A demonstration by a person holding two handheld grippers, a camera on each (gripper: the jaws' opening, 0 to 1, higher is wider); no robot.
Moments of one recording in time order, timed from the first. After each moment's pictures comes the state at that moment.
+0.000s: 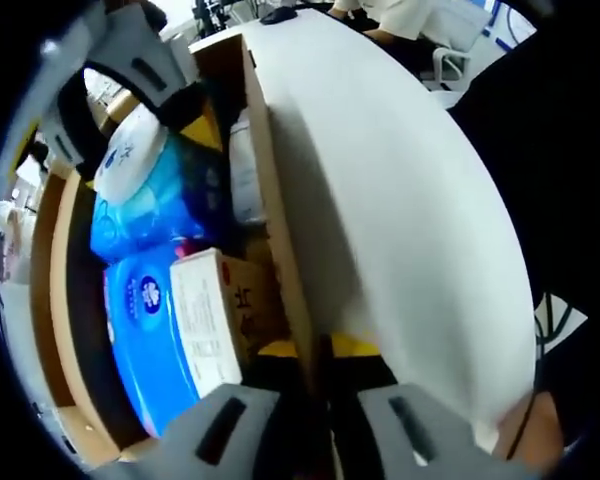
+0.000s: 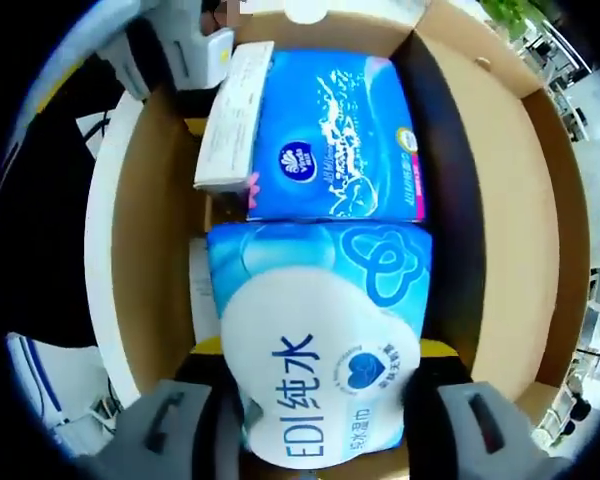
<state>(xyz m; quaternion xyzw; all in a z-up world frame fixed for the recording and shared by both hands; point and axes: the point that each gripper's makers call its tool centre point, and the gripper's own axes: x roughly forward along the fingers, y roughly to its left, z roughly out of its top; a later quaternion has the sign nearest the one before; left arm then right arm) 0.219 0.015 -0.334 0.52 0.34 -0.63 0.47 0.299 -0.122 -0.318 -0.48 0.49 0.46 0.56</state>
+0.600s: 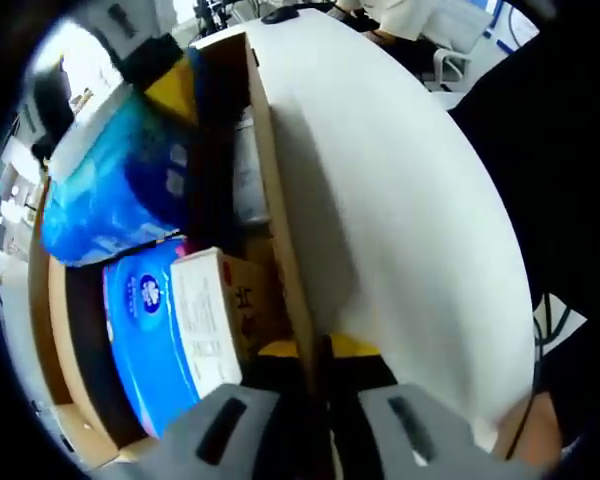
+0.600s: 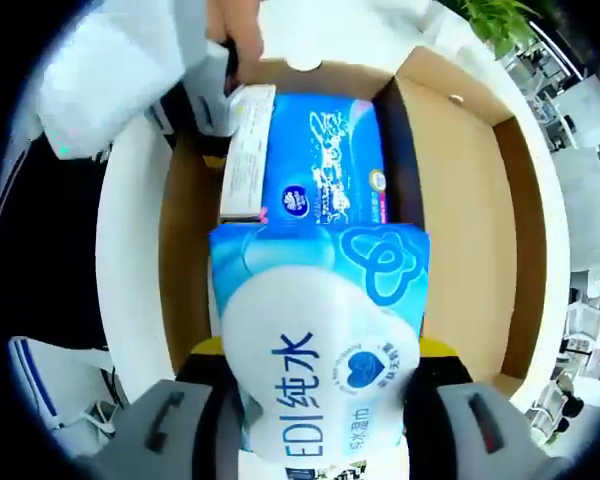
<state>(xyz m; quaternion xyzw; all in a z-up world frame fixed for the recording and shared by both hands) 0.218 0.014 -0.334 0.51 0.34 -0.63 0.47 0.304 -0.112 -0.264 -0.49 0.46 0.45 0.59</state>
